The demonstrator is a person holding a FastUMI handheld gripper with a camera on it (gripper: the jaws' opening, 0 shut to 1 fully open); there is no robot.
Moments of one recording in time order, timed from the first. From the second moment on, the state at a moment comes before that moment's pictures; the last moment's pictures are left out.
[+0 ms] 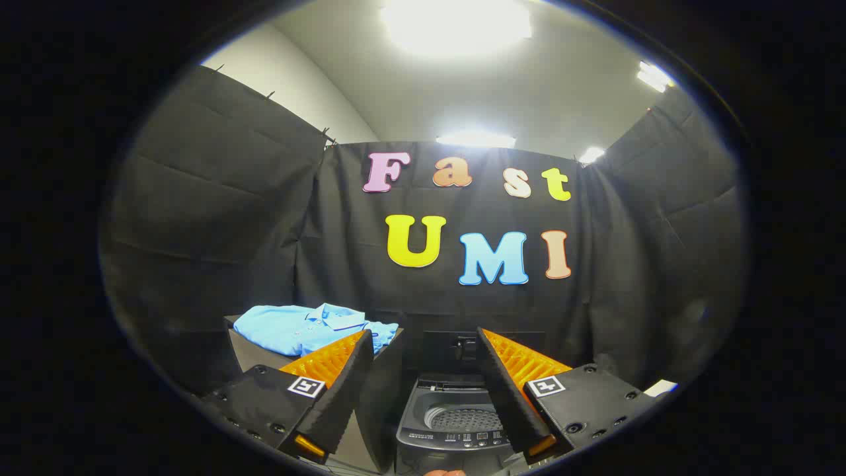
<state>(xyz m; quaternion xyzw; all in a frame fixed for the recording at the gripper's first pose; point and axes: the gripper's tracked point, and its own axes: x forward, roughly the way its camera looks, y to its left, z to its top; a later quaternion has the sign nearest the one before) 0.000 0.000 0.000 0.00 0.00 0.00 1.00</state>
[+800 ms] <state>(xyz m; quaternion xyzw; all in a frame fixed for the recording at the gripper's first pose) -0.010 -0.002 0.002 -0.01 0.00 -0.01 1.00</state>
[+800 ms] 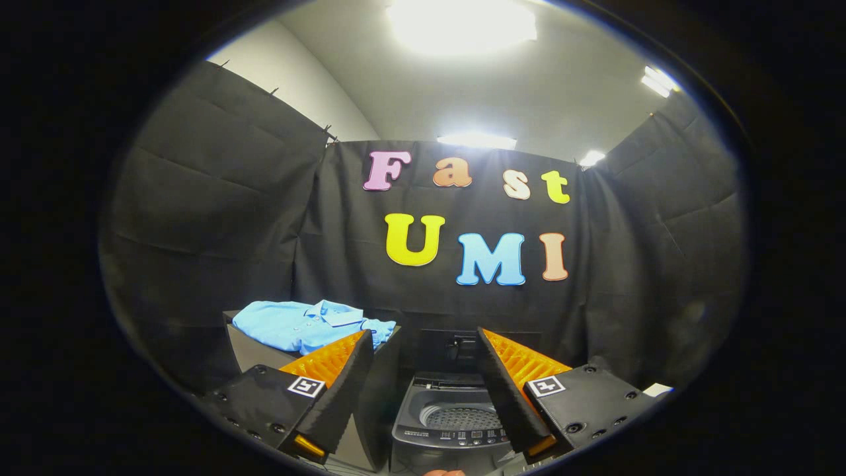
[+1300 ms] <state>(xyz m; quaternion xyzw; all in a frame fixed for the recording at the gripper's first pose) -0.011 -0.009 0.003 -0.02 0.00 -0.02 1.00</state>
